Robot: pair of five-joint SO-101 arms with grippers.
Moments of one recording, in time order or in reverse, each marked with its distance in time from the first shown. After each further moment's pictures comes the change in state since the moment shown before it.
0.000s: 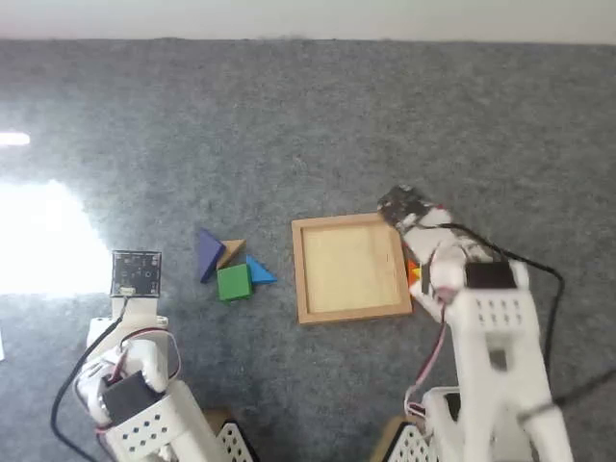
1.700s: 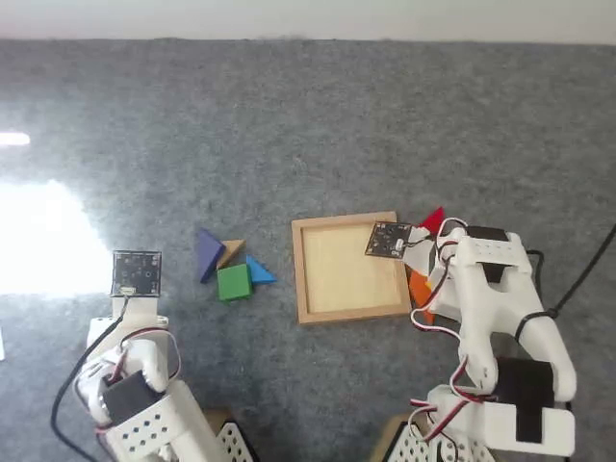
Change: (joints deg) left arm 0.0 0.0 0.0 0.0 0.0; right arm 5.6 27.3 -3.9 -8.0 27.6
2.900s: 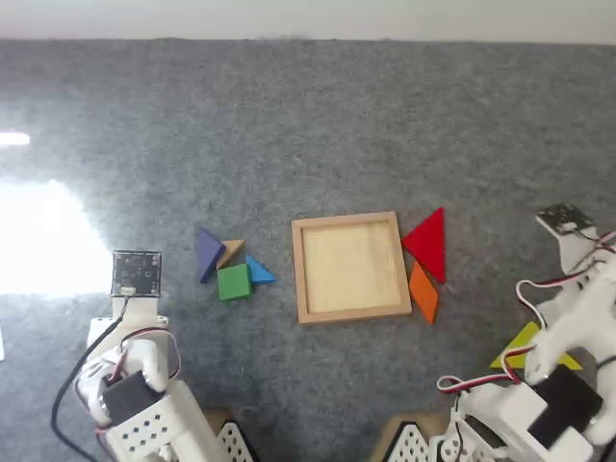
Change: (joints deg) left arm 0.0 0.0 0.0 0.0 0.0; right arm 40.9 0.7 -15.3 15.3 -12.5
